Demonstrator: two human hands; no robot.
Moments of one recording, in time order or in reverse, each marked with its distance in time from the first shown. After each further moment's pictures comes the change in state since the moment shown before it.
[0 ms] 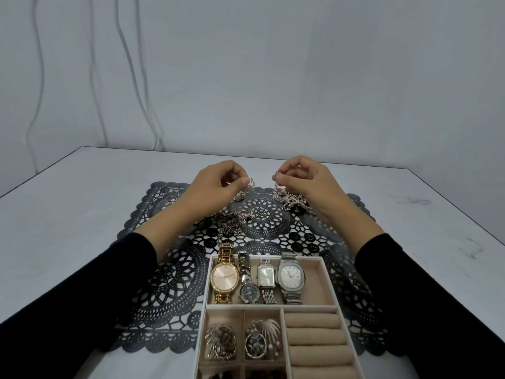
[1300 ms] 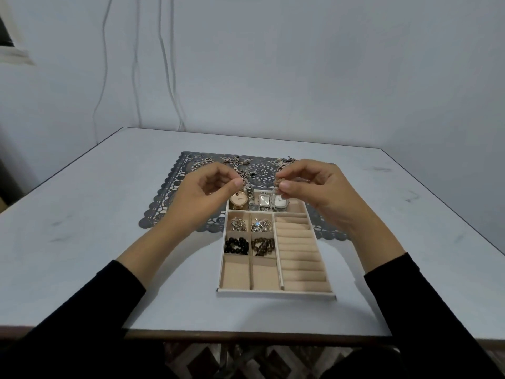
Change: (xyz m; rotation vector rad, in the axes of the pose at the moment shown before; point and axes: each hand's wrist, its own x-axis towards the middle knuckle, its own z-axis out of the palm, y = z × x) left_hand -0.187 0.091 -0.032 -0.346 0.131 0.054; right_hand -0.192 -0.089 0.016 0.183 -0.245 -0.133
